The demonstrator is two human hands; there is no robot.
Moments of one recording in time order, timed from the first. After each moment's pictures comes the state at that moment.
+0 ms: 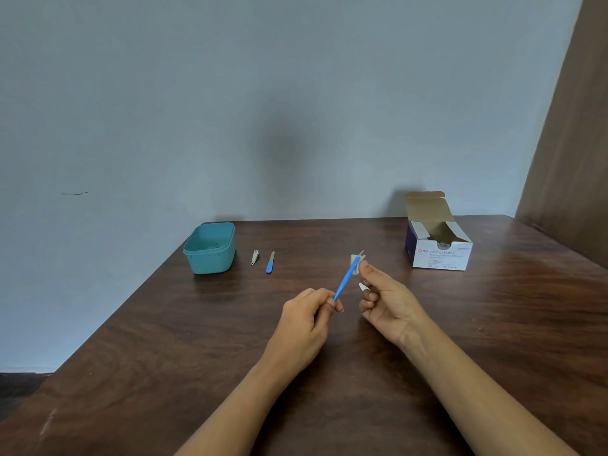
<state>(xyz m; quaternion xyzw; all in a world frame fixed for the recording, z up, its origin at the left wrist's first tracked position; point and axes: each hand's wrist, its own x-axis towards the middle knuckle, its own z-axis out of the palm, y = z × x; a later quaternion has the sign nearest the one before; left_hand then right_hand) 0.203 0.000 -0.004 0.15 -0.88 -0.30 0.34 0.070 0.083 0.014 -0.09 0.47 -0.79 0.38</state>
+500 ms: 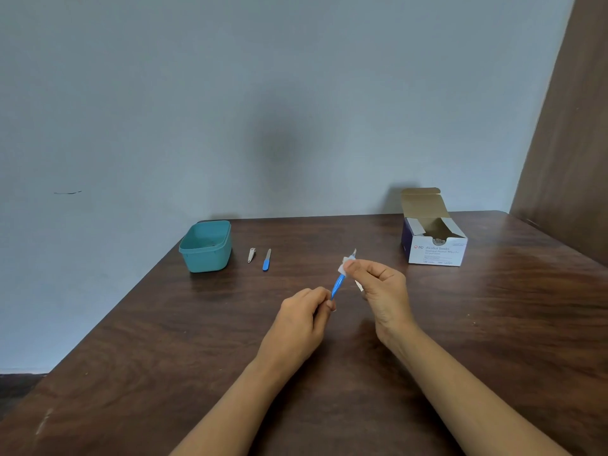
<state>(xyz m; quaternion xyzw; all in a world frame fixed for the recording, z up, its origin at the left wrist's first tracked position) 0.202 -0.003 -0.008 0.14 -0.91 -0.22 0.33 0.084 0.081 0.014 -0.25 0.55 -0.78 0.16</state>
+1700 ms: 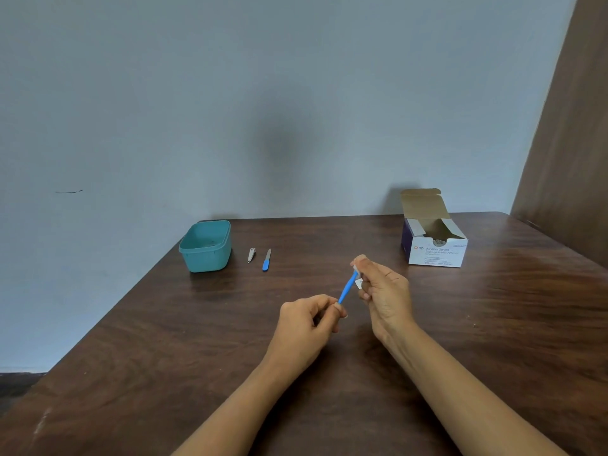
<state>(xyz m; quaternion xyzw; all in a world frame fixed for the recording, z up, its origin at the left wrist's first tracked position) 0.205 0.015 0.000 0.19 -0.85 -0.39 0.30 0.083 0.080 0.015 -0.13 0.53 -0.81 0.21</state>
